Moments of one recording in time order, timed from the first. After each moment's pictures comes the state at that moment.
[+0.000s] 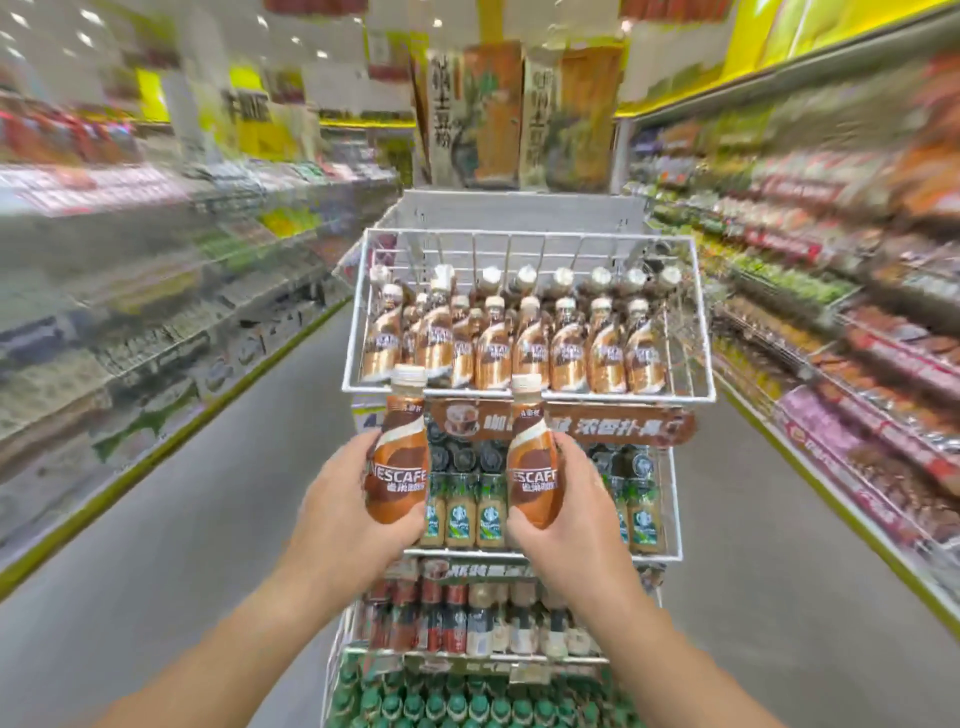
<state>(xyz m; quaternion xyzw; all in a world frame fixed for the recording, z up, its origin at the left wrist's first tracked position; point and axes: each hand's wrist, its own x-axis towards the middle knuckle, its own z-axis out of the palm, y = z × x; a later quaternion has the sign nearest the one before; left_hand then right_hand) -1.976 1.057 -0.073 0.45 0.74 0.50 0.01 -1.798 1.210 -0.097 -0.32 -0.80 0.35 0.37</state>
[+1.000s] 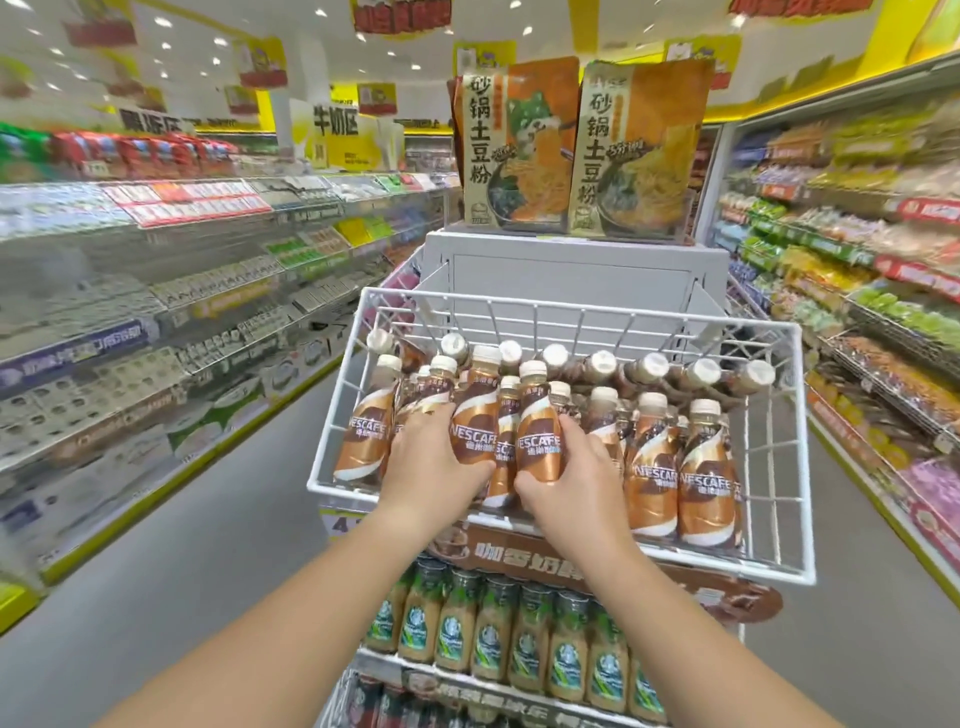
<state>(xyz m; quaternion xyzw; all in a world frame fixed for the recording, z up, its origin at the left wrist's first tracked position) -2.034 1.281 -0.003 0.34 0.84 0.41 -0.02 -1.913 1.399 -0.025 -0.32 -0.82 0.32 0.34</state>
